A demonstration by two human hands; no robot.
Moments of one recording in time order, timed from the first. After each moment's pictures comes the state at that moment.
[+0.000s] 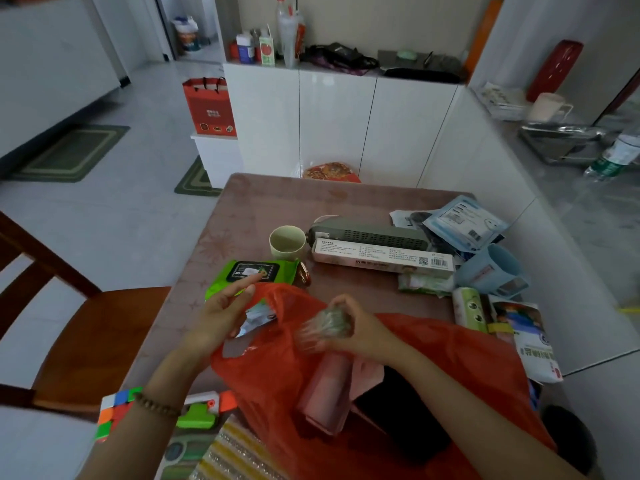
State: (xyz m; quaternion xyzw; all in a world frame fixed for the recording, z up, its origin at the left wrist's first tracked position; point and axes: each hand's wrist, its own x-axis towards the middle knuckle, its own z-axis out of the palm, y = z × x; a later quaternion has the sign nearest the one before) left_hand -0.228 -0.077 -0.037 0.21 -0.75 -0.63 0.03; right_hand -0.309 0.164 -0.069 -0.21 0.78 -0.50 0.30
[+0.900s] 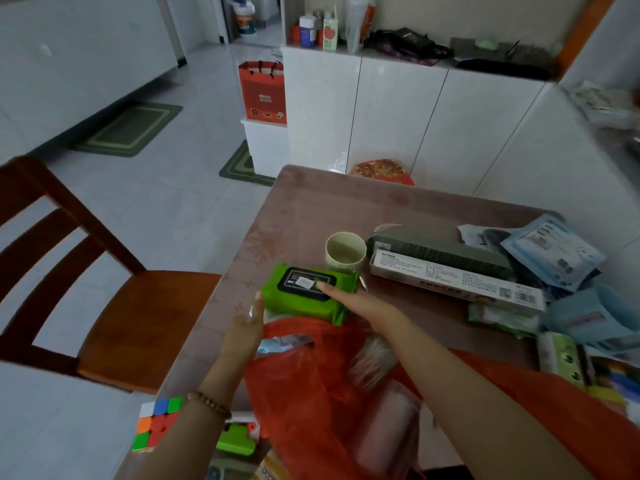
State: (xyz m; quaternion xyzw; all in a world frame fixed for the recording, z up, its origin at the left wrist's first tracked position) left_hand -0.246 -0.137 -0.105 0.46 -0.70 -0.55 -0.02; right_hand -0.384 0.024 -0.090 -0.06 0.75 -0.50 0.43
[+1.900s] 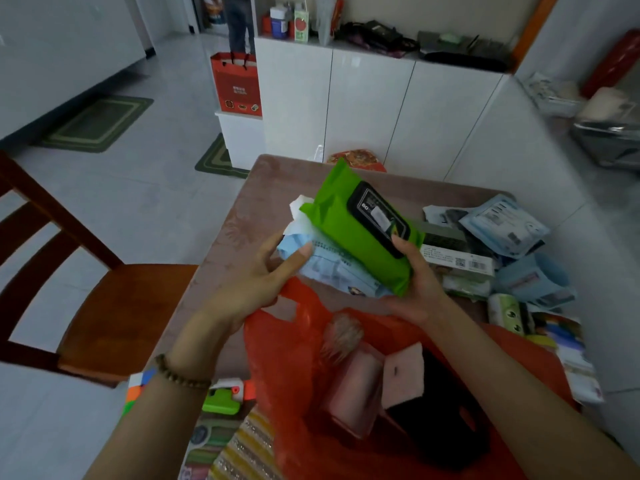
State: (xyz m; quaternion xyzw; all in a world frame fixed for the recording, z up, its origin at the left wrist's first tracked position) left_hand -0.239 -0.073 0.028 0.17 -0.75 -0.64 -0.03; right_hand -0.349 0.129 -0.005 -0.06 0.40 -0.81 0.43
